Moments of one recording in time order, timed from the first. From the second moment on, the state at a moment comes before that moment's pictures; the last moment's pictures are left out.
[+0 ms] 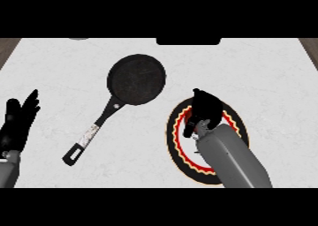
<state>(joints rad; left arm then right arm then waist) -0.14 0.48 -0.02 -1.27 0.08 0.19 0.22 -0.55 -0.02 0.37 -1.20 0.82 0.19 1.02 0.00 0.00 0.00</state>
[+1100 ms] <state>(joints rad) -0.11 0.43 0.05 -1.31 0.01 0.14 0.24 -0.23 -0.29 0.40 -1.55 0.92 0.25 0.65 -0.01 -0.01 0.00</state>
